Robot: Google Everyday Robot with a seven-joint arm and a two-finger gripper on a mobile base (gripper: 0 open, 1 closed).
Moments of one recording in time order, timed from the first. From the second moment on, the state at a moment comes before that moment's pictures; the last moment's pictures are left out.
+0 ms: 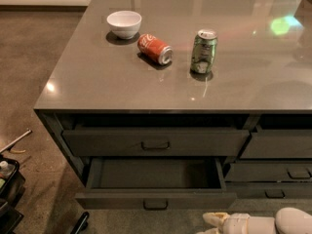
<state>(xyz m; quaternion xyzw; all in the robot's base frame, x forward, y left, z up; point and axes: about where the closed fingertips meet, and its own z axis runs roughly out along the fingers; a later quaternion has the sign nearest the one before) 0.307 -0.156 0.498 -0.33 0.84 0.33 0.27</state>
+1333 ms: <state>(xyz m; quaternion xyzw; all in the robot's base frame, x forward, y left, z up) 0.378 -0.160 0.452 -0.27 0.82 0.32 0.41</state>
